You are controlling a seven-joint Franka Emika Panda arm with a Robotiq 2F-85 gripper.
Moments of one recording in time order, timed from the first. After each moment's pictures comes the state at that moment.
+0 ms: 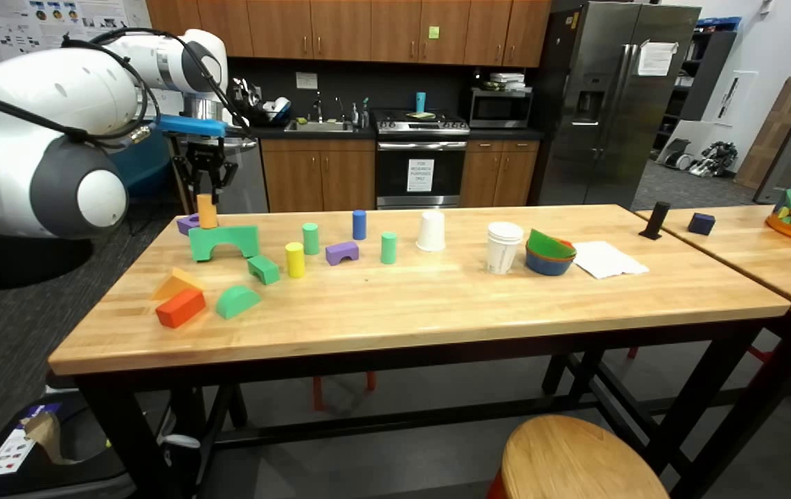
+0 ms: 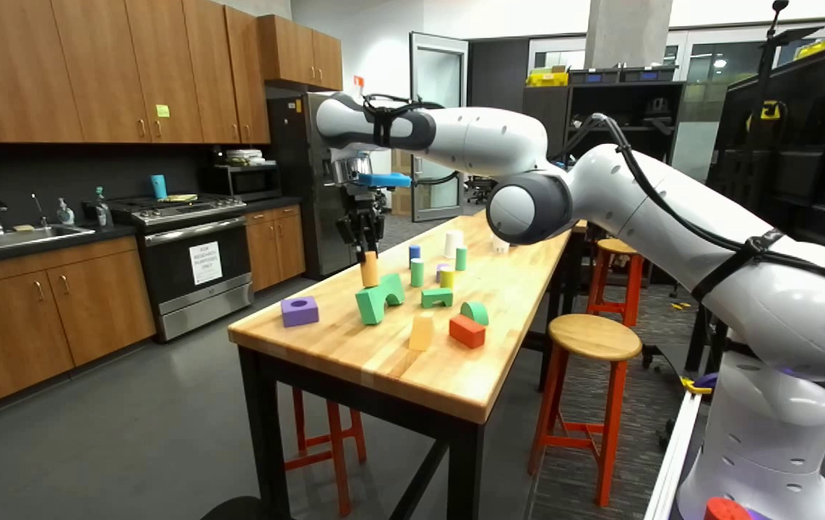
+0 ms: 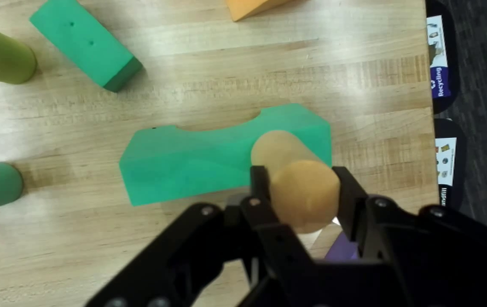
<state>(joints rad) 0.00 1.06 0.04 -0.37 0.04 1.19 -0.09</state>
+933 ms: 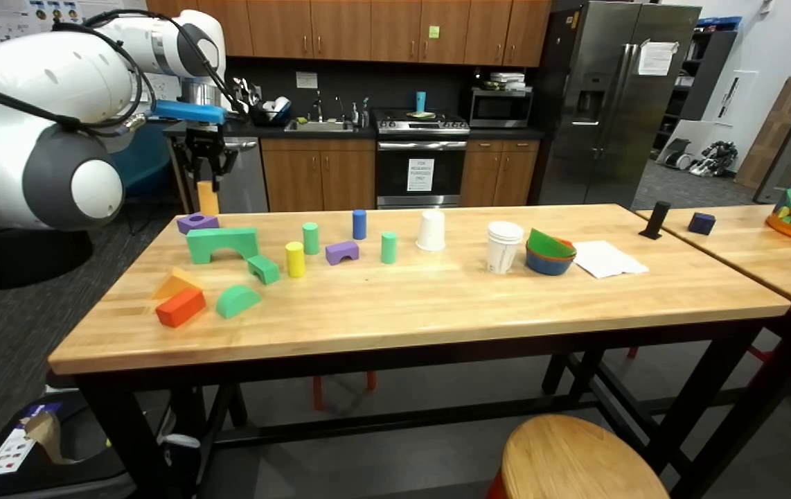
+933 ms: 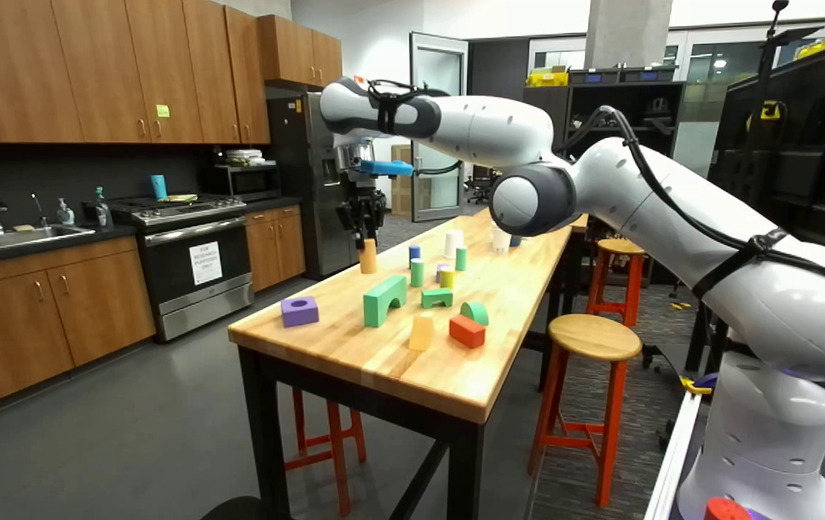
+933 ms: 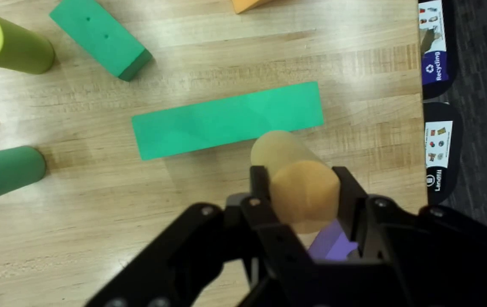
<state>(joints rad) -0.01 1.02 0.04 -0.37 0.04 1.20 -0.09</state>
